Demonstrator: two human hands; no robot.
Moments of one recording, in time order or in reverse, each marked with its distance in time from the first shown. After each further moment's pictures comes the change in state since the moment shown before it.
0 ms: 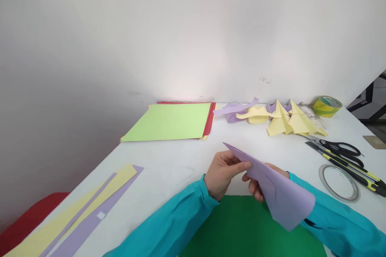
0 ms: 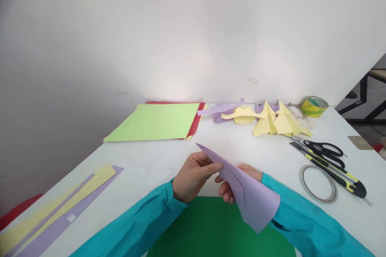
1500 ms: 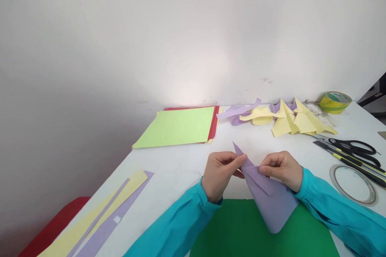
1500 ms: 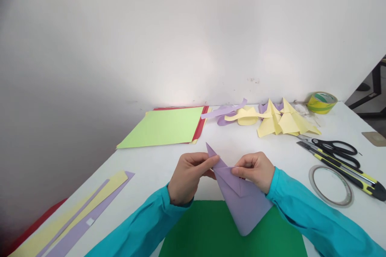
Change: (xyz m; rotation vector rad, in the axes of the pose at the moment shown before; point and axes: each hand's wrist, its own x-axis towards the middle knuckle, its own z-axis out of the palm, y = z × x) left_hand -0.002 0.018 0.001 0.281 0.260 0.016; right_hand -0.007 -0.011 -0.003 -0.528 0.363 -0.462
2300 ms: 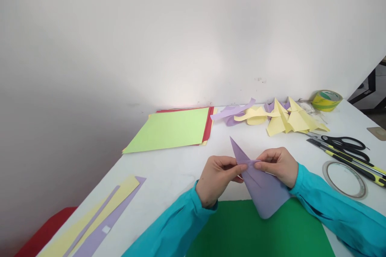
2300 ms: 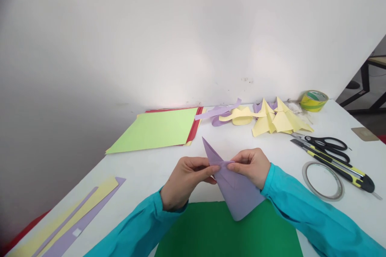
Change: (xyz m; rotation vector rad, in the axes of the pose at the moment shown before) left_hand 0.000 -0.003 -0.003 0.111 -0.141 -0.095; right_hand 0.000 -0.006 -0.001 0.087 0.063 -0.030
